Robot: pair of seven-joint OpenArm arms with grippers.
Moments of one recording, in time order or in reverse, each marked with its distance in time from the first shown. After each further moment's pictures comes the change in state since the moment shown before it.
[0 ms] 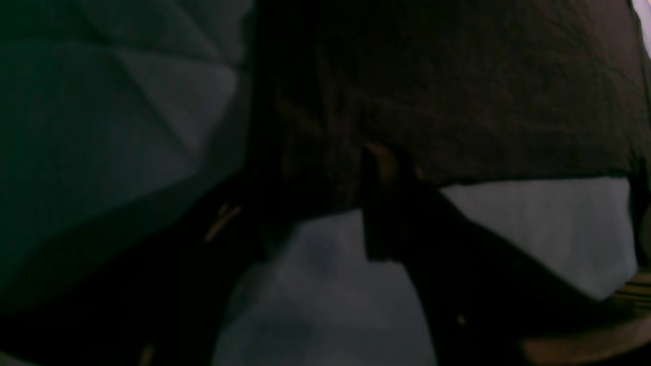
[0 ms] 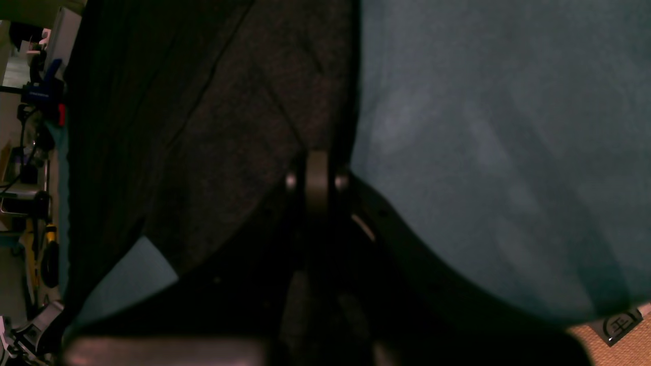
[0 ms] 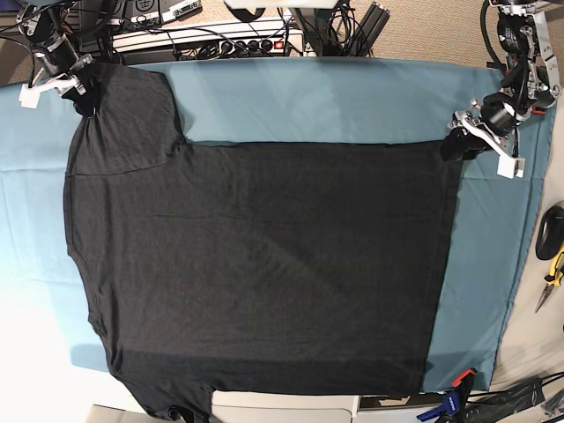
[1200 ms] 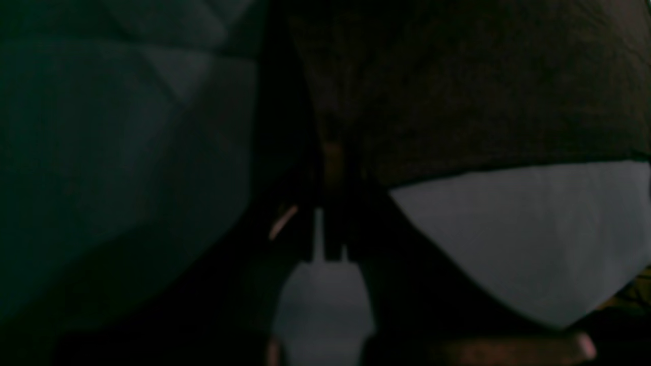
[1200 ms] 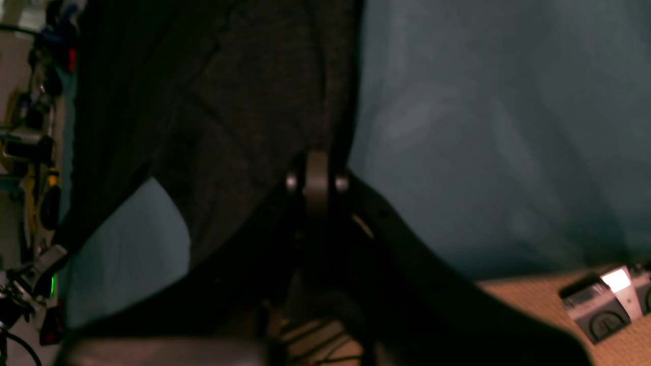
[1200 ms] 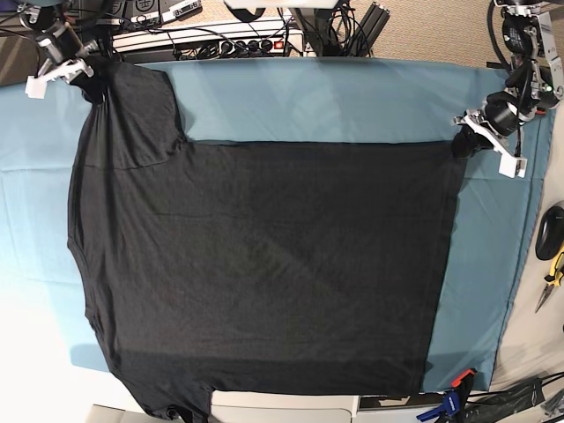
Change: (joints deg) left arm 0.3 -1.7 0.1 -0.1 1.3 -1.1 0.0; right arm -5.0 1.2 -0.4 0.0 2.7 7.7 -1.0
